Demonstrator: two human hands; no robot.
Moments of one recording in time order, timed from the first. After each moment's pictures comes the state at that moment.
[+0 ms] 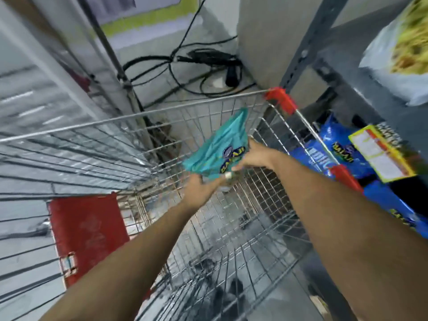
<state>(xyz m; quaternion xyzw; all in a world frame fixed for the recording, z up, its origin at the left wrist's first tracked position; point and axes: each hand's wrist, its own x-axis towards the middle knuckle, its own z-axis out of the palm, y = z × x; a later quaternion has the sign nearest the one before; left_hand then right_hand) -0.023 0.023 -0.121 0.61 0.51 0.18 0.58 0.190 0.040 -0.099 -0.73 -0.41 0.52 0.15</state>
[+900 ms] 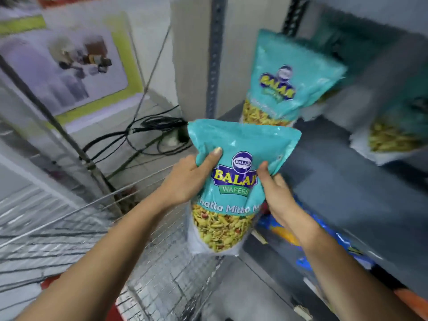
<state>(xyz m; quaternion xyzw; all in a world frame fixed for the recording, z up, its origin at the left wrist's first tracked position) 0.055 0.006 0.205 0.77 0.26 0.13 0.57 0.200 -0.143 0.161 -0.68 -0.16 0.33 0.63</state>
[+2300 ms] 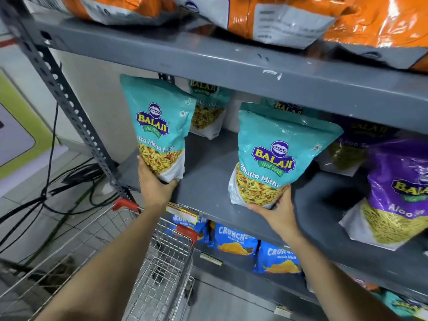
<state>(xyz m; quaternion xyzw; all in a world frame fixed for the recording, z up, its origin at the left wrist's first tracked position) 0.272 -0.001 0.098 0.78 0.35 0.33 0.40 0.362 -0.328 0.089 -0.81 -0.09 0.03 0.57</state>
